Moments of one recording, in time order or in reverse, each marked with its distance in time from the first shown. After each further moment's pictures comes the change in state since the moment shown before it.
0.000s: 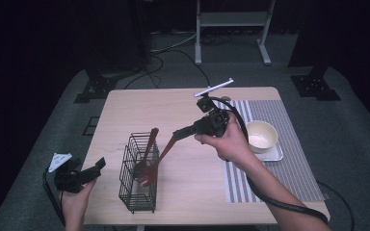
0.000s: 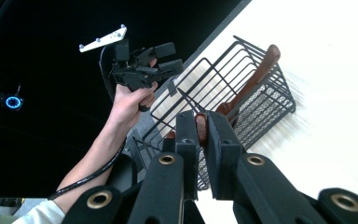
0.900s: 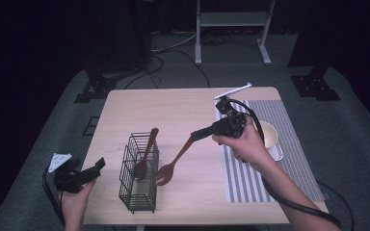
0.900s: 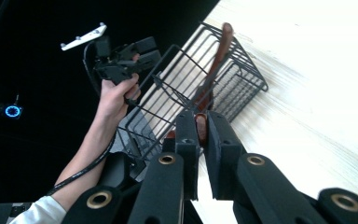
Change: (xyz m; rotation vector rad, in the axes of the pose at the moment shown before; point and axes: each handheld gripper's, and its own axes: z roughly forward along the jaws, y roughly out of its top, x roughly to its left) left arm 0.001 0.000 0.000 -0.004 0.006 -0.004; right arm -0.035 -0.021 -0.024 -0.001 -0.019 0.076
